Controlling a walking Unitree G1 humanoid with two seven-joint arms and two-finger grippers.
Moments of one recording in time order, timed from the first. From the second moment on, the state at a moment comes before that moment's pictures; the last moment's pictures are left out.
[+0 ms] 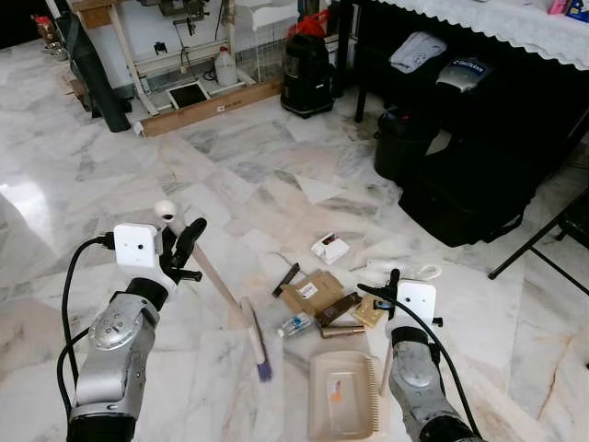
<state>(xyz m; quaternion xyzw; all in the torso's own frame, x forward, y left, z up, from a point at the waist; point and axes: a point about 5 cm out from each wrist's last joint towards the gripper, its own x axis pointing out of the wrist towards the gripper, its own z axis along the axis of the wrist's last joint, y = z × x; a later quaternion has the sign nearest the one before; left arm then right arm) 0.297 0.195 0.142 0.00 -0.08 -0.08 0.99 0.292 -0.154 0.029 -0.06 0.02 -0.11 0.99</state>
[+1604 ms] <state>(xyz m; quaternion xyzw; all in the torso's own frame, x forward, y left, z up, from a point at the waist) 0.281 0.185 0.099 0.09 -0.06 -0.05 0.99 0.298 -0.152 0.073 -0.01 -0.07 -0.10 0.99</state>
